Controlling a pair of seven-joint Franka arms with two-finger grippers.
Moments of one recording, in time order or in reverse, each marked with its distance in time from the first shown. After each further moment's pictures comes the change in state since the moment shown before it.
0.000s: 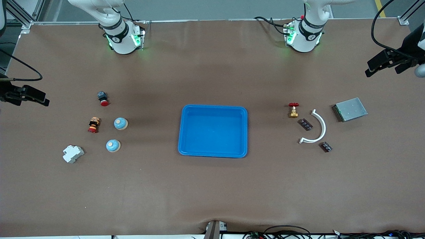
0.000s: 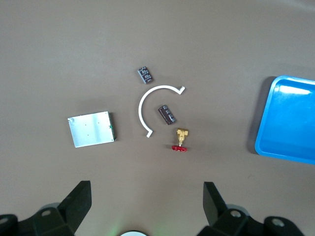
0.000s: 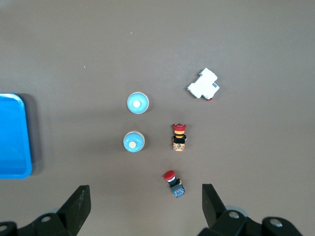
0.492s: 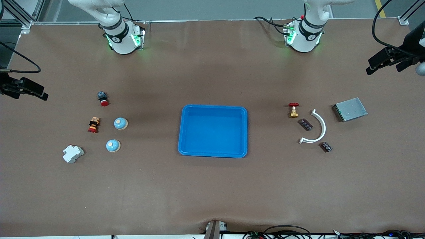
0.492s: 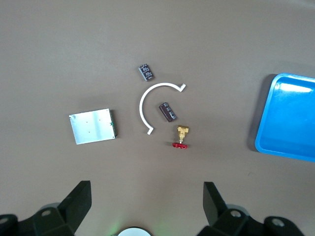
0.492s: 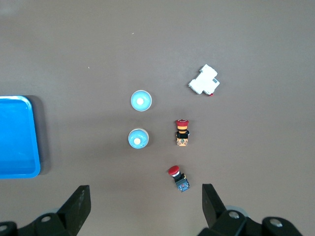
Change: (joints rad) left arm 0.000 -0.001 0.000 0.014 0.001 -0.018 -0.001; right arm 0.000 -0.029 0.009 -0.001 0.001 -0.025 0.031
